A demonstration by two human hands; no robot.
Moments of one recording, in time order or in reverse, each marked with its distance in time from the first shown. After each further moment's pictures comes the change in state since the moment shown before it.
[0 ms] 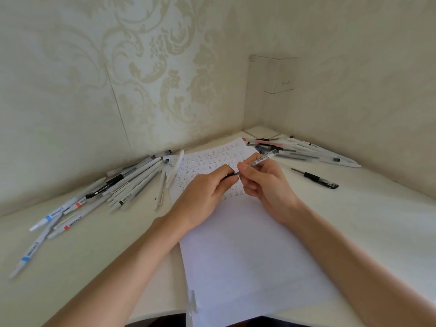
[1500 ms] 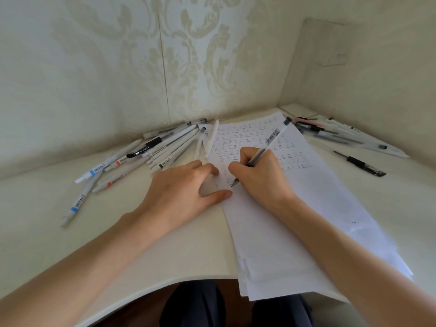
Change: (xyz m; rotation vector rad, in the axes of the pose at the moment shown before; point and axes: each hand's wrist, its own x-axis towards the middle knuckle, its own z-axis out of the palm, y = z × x) left_hand -0.081 -0.029 -0.061 0.572 0.000 -0.205; right_hand -0.006 0.021 0.092 -0.715 0.120 0.009
